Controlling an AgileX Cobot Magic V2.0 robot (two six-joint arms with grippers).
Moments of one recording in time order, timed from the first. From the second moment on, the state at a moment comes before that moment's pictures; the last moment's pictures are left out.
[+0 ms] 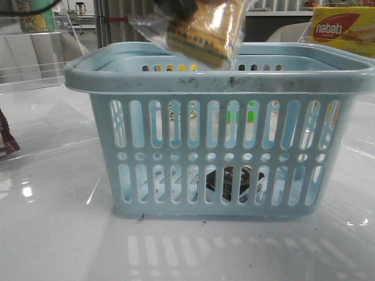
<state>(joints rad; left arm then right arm) -0.71 1.70 -1.62 -0.05 0.91 0.19 0.42 0.70 -0.86 0.02 0.84 -0.06</state>
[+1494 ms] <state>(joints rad) -0.71 0.92 -1.03 -0.07 0.95 0.11 0.42 0.70 -0.86 0.02 0.84 -0.06</state>
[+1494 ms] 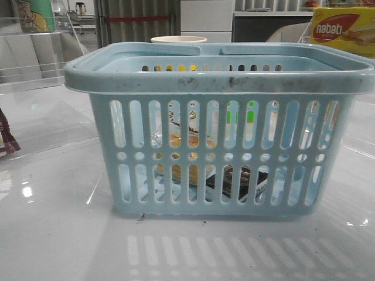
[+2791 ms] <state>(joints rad) -0.71 0.81 -0.84 0.00 0.88 0.09 0.42 0.70 -0.86 0.00 0.91 -0.06</state>
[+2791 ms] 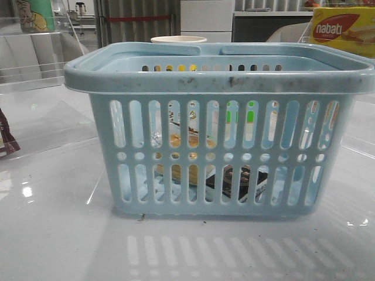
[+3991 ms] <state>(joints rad) -0.39 0.54 -0.84 0.05 0.88 0.09 0.42 0.70 -0.86 -0.01 0.92 -0.06</state>
